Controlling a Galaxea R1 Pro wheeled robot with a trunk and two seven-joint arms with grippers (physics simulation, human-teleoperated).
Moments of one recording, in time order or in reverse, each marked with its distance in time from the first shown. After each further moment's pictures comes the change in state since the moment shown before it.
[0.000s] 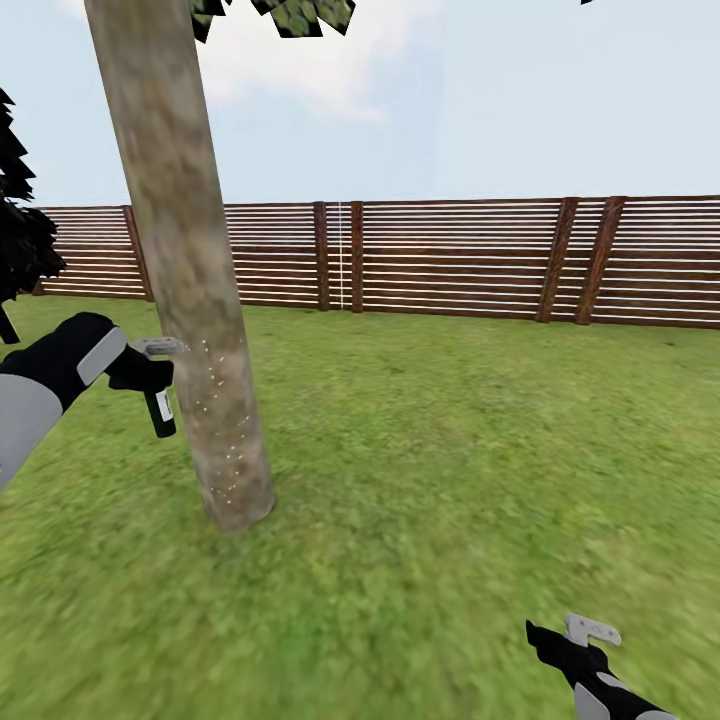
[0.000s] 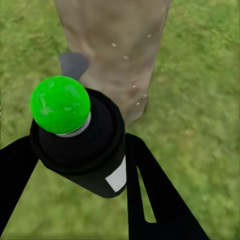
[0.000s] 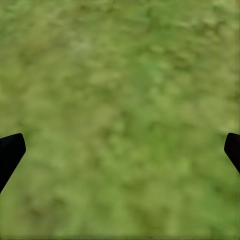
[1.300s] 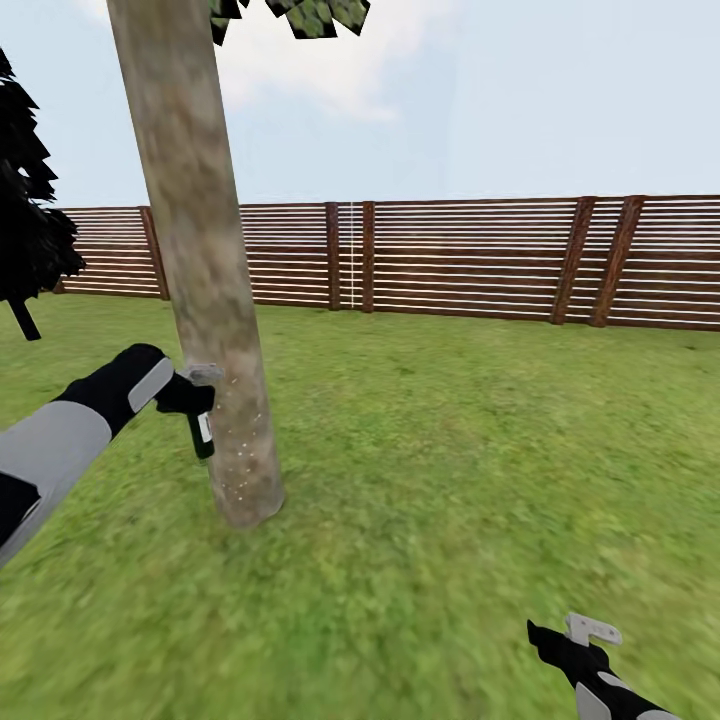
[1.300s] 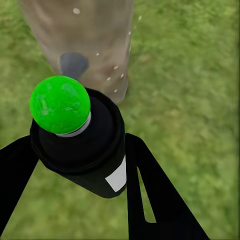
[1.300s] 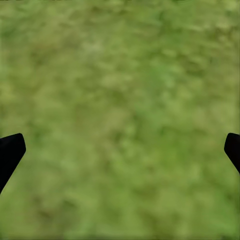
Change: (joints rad) left arm 0.101 -0.107 0.010 -0.007 0.001 -0.047 0.001; right arm -0.001 -0.003 -0.001 -0.001 0.003 0.000 -0.001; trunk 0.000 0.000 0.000
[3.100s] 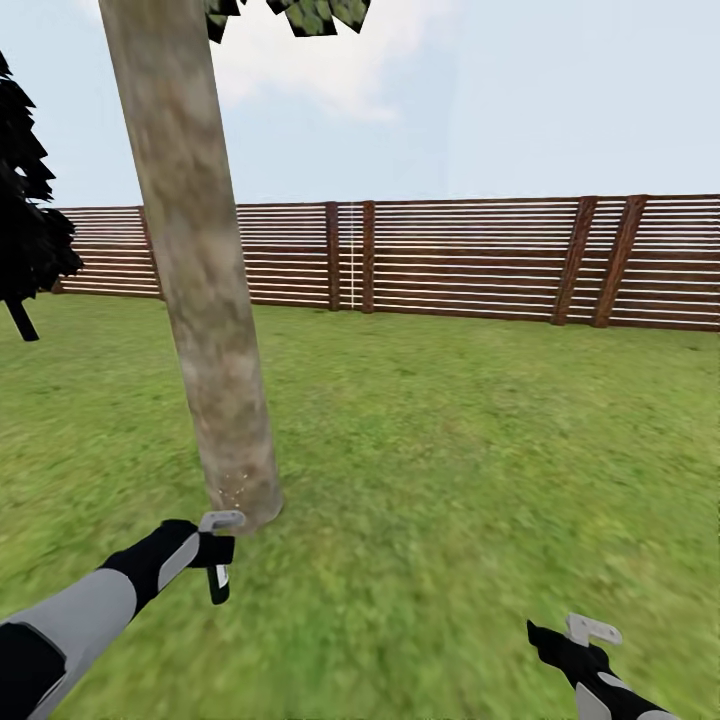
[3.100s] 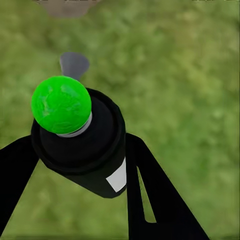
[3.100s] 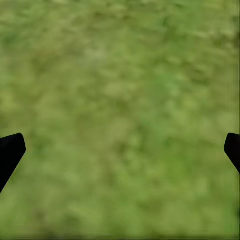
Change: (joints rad) left arm 0.524 -0.093 -0.003 0.097 0.003 -0.450 0.000; right arm 0.001 0.000 0.001 0.001 0.000 0.000 0.001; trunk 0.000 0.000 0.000
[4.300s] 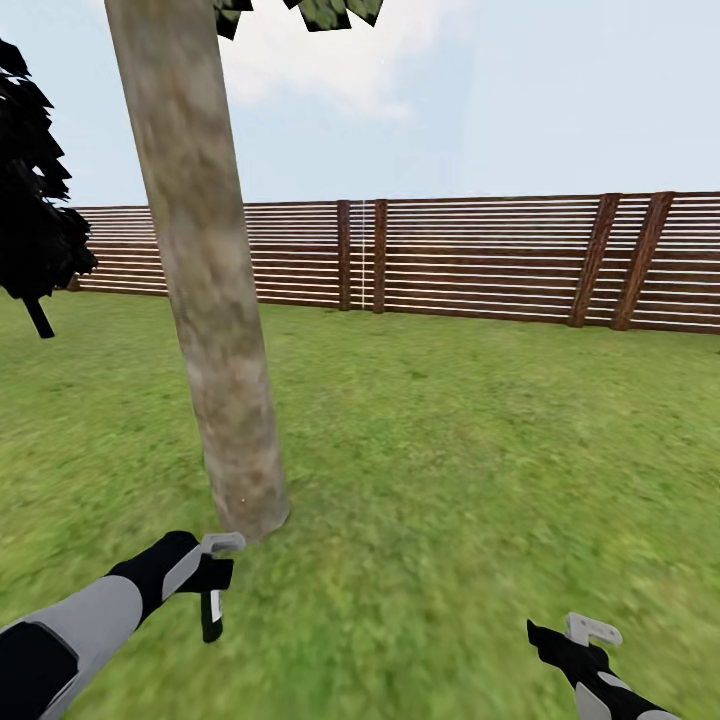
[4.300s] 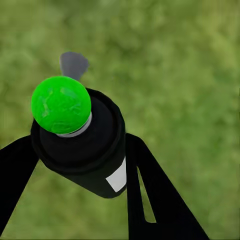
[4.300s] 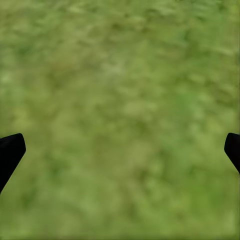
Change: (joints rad) left arm 0.004 -0.030 -0.004 0.085 -0.002 0.091 -0.002; right arm -0.001 0.000 -0.001 0.000 -0.002 0.000 0.000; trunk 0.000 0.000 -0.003
